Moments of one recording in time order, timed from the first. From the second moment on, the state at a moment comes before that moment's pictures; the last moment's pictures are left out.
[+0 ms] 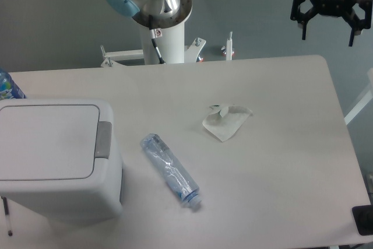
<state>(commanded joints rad) 2.93 -1.63 -1.49 -1.27 1.39 1.42</state>
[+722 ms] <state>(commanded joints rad) 2.69 -1.65 -1.48 -1.17 1.39 0.81</state>
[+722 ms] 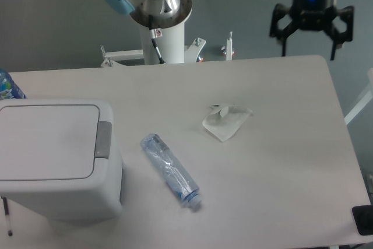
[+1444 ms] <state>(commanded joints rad) 2.47 -1.69 -1.50 -1.17 1.13 0.27</state>
